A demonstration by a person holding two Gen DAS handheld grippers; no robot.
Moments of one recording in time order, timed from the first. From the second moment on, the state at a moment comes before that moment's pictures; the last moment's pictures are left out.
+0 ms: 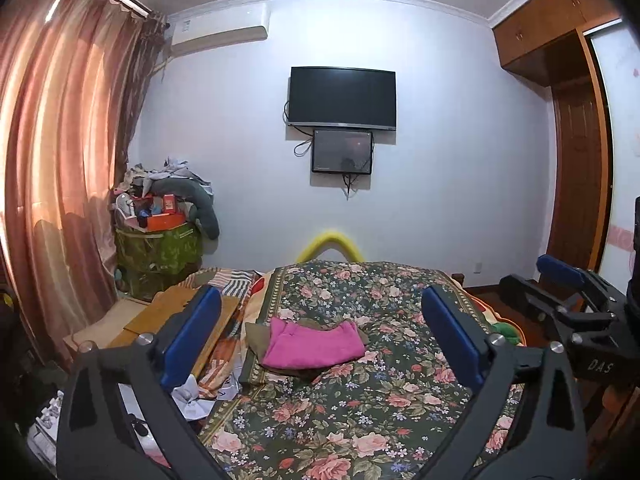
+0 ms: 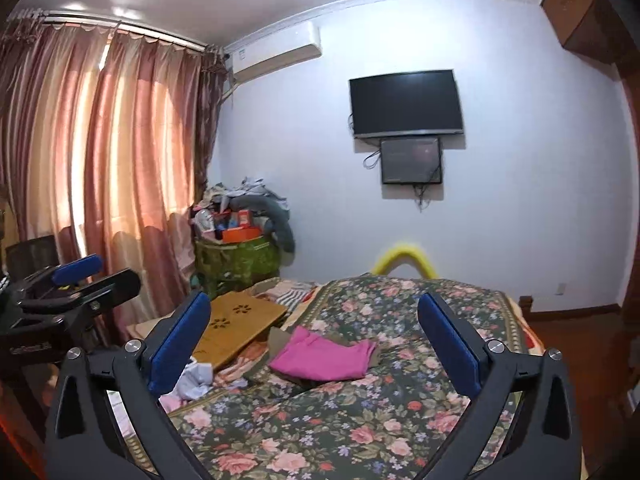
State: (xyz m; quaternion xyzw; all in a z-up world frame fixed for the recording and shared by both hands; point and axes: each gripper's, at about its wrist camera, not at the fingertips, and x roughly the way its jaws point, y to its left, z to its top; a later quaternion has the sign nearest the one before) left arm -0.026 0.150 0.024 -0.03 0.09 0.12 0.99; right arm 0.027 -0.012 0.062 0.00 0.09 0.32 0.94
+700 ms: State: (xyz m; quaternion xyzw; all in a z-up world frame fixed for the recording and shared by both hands) left arm -0.022 0.151 0.013 -0.03 0.10 0.12 0.99; right arm 0.015 -0.016 0.060 -0.01 0.09 0.32 0.94
